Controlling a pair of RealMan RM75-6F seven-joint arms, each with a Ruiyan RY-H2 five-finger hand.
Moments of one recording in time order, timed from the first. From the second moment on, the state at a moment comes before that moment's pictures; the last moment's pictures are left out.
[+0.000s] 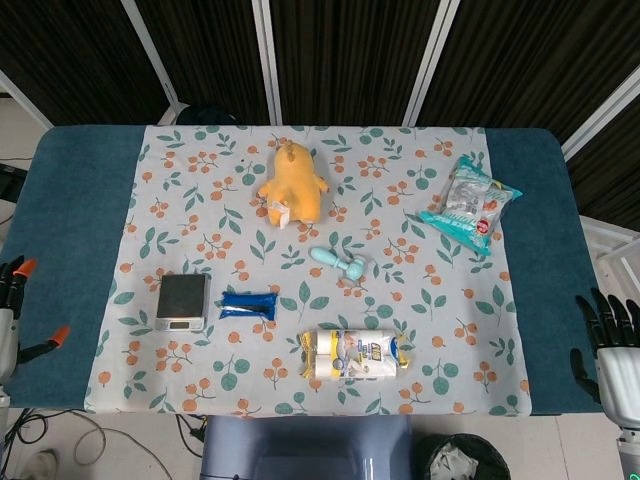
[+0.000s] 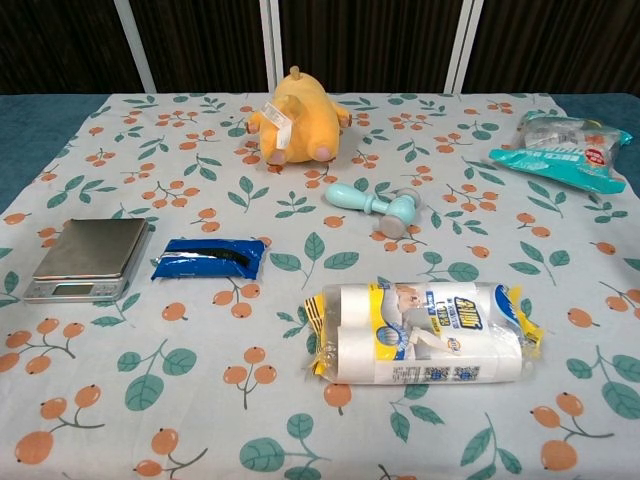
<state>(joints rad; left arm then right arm) -0.08 -1.16 -0.12 -1.69 1.41 1.55 0.10 -0.01 -1.09 0.06 -1.61 -1.58 1.63 -0.14</state>
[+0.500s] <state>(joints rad) -0.25 -1.02 -0.15 -1.87 1.31 1.24 0.25 -0.01 -1.09 0.05 -1.62 -1.58 1.61 -0.15</state>
